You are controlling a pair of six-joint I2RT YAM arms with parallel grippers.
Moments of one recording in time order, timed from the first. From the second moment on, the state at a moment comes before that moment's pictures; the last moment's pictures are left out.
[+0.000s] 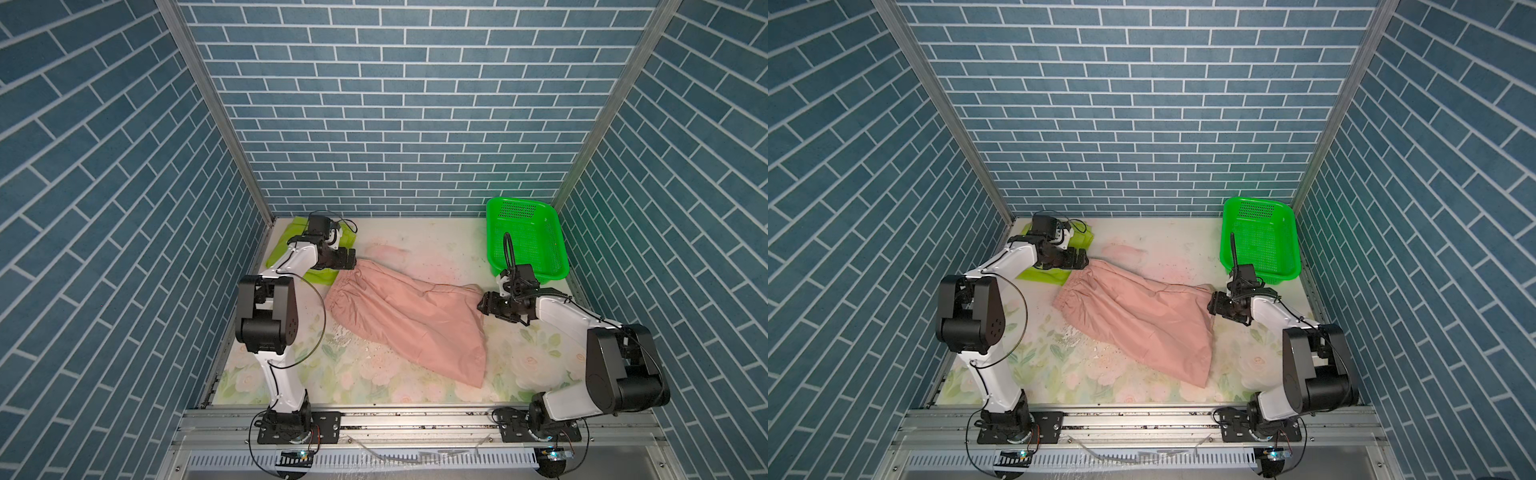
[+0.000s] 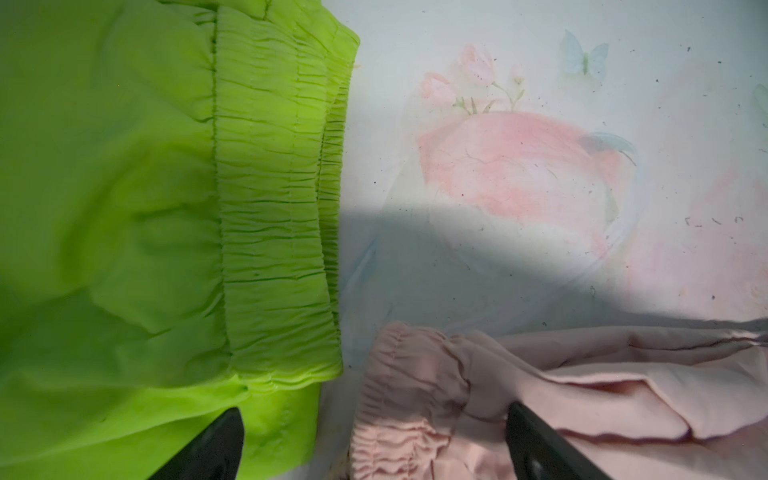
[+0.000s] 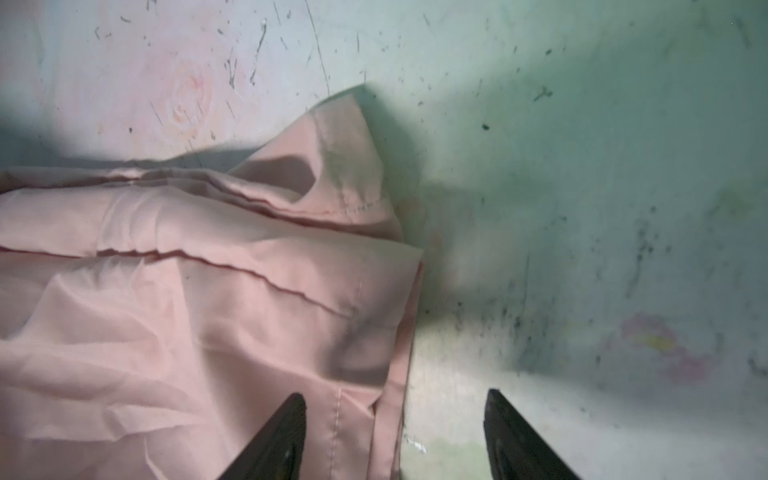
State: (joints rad) left arm -0.07 1.93 1.45 -0.58 0.22 -0.02; right arm 0.17 1.50 0.78 -0.40 -0.27 0.35
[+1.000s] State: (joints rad) left arm -0.08 1.91 1.44 -0.64 0.28 -0.04; right arm 0.16 1.52 0.88 -0.32 -0.35 0.31
